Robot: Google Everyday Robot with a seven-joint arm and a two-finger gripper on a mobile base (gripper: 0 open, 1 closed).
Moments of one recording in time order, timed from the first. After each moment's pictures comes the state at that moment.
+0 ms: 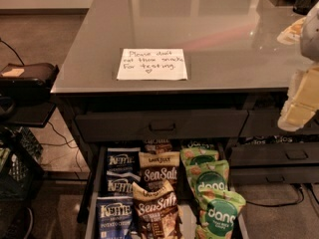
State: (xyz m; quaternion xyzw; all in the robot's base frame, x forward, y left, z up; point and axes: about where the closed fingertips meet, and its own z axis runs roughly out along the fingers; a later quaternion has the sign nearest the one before) arm 0.438 -0.217 0.976 -0.60 0.78 -0.03 0.16
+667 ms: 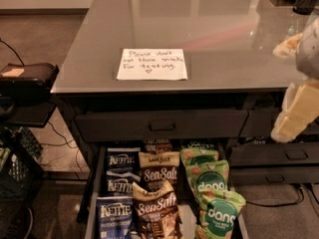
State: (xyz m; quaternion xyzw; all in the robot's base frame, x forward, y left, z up) arm 0.435 -0.212 0.952 -0.60 0.78 0.00 0.17
